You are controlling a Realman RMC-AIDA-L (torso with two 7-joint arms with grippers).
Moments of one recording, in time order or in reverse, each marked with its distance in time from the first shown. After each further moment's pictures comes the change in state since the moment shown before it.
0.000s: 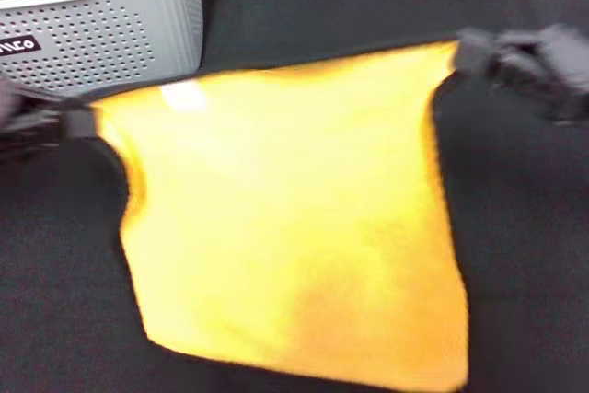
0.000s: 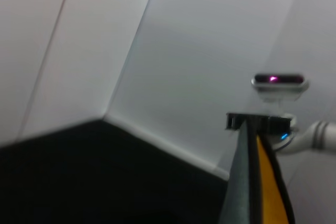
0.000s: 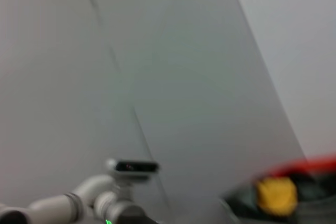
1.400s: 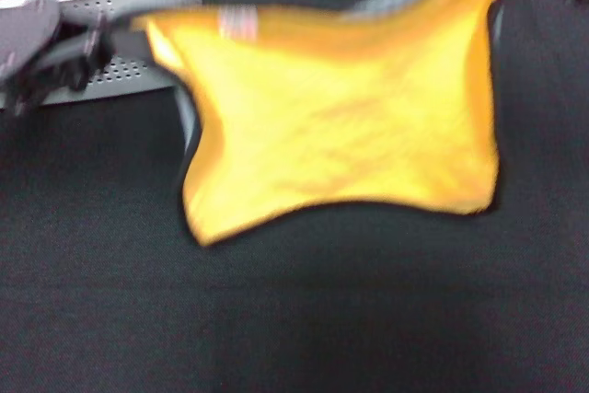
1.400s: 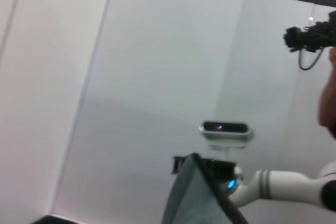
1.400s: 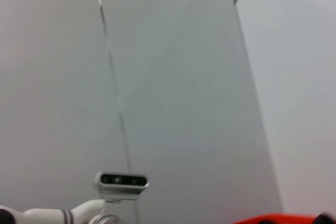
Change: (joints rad) left arm -0.103 -0.039 0.063 -0.141 -0.217 0.038 0.159; right arm 0.080 -0.077 0.121 0.032 0.050 0.074 -0.121
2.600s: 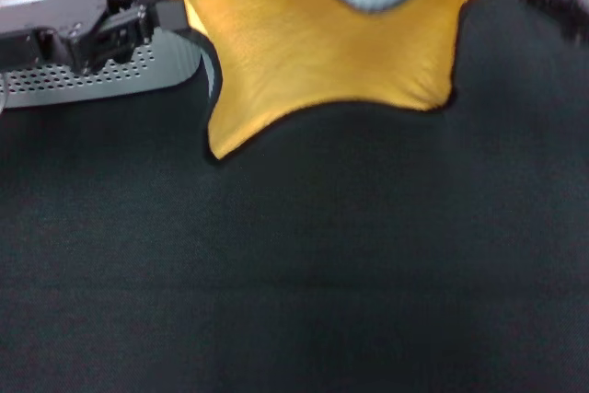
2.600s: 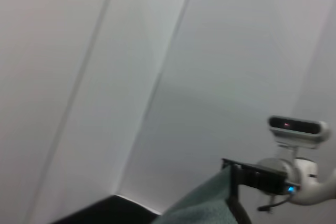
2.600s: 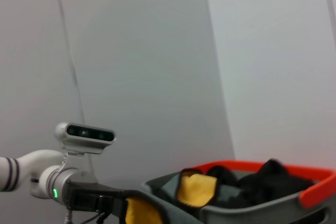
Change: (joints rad) left arm -0.052 -0.070 -0.168 -0.016 0.196 -0.162 -0.028; right arm 0.049 0.023 0.062 0.008 -0.183 -0.140 -0.054
